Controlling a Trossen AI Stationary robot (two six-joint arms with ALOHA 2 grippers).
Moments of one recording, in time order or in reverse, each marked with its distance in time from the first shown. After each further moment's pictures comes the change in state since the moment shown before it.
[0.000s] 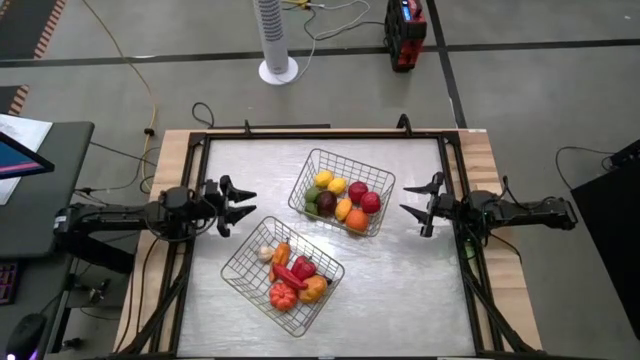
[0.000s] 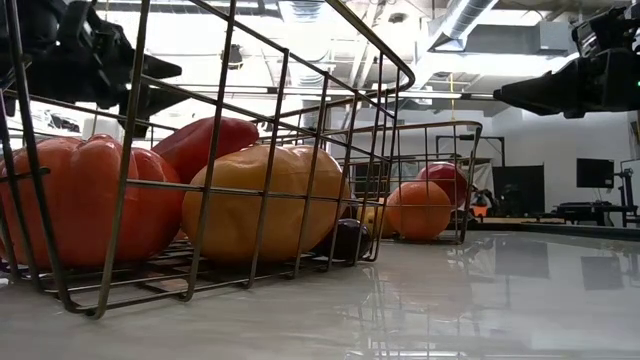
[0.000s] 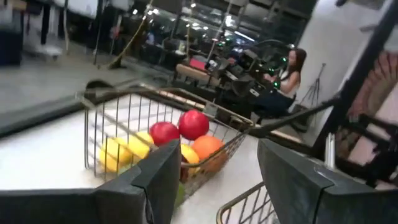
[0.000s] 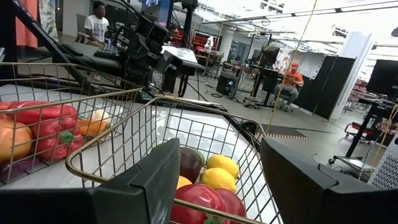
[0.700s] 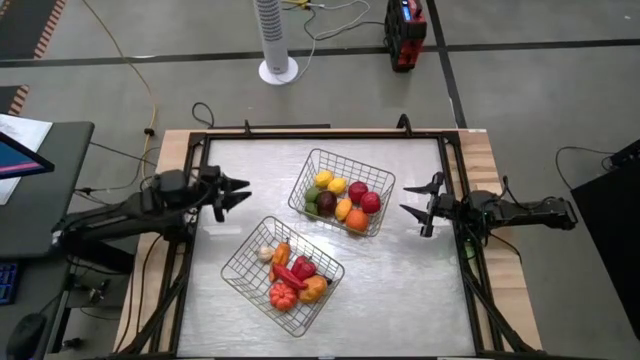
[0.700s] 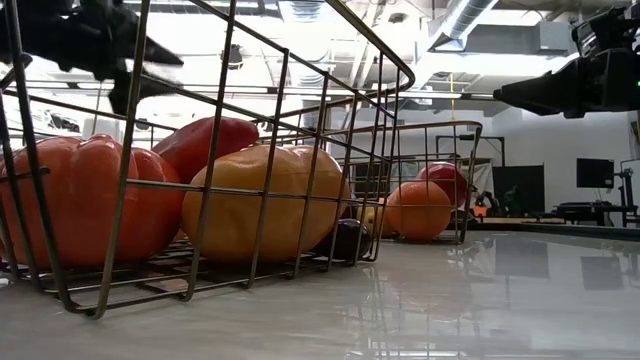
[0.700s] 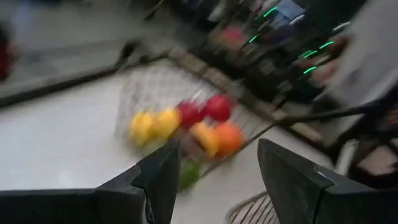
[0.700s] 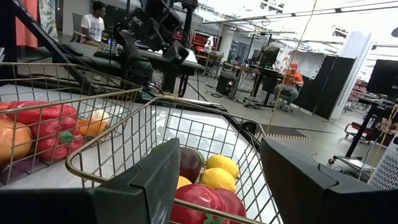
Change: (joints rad) left arm 0.187 0.005 0.317 -0.532 0.092 -0.133; right arm 0.000 0.000 0.000 0.000 0.000 0.000
